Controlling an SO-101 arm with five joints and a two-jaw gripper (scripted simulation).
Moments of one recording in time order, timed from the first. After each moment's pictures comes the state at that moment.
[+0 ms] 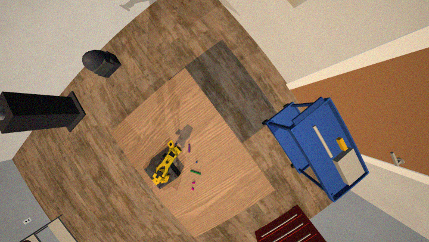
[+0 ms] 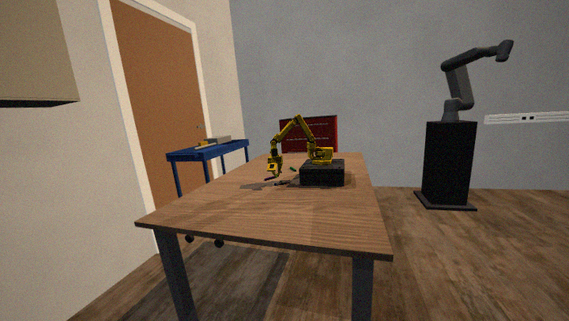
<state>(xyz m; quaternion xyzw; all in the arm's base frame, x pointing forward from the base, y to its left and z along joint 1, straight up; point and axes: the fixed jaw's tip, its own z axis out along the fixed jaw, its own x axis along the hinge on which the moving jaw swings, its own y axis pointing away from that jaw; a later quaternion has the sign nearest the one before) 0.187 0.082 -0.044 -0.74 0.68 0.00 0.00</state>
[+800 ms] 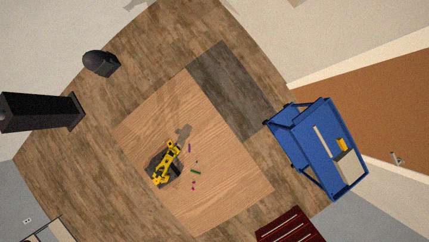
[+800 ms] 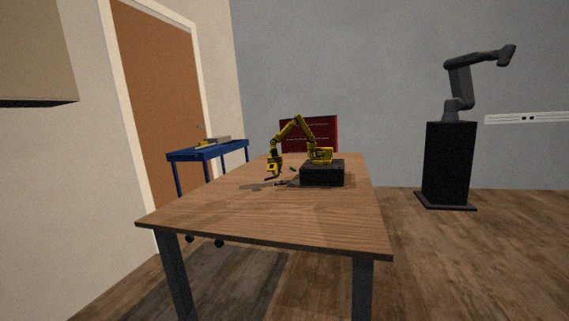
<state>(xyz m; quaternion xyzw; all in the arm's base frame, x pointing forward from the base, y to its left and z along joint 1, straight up) 0.185 0.088 -0.042 -0.73 0.68 0.00 0.00</state>
